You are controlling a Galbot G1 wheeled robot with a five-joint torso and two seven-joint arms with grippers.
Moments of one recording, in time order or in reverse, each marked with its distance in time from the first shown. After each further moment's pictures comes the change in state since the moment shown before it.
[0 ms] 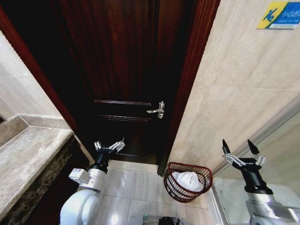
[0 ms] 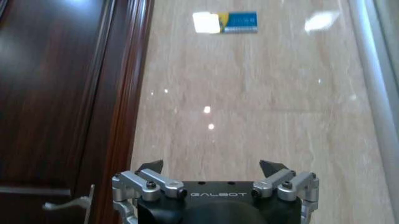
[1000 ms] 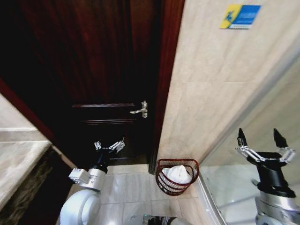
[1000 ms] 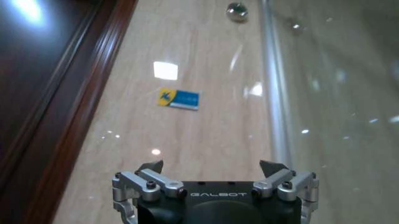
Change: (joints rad) left arm 0.000 0.000 0.000 0.000 0.000 0.000 0.000; right arm 0.050 0.049 0.047 0.128 0.021 0.034 0.001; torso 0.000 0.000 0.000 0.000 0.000
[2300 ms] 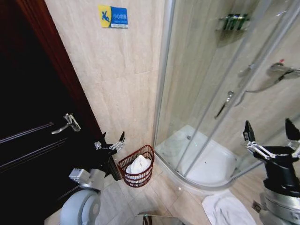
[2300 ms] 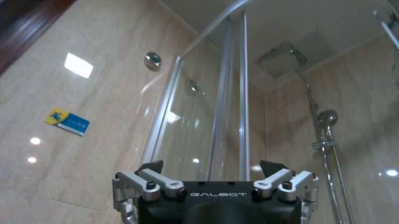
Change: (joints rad) left arm 0.000 0.000 0.000 0.000 0.000 0.000 0.000; right arm 0.033 -0.015 0.026 0.019 0.031 0.057 -0.041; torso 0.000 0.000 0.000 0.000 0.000
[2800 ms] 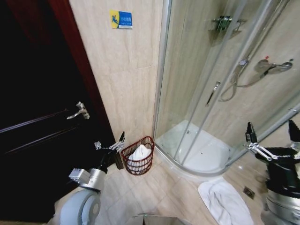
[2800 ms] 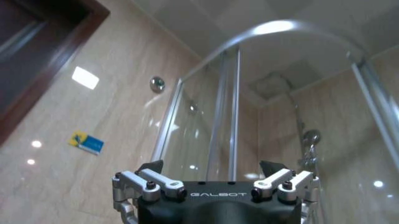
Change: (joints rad) left arm 0.000 0.000 0.000 0.000 0.000 0.000 0.000; right arm 0.010 -0.003 0.013 -0.031 -0.002 0.041 -0.002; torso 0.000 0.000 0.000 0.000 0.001
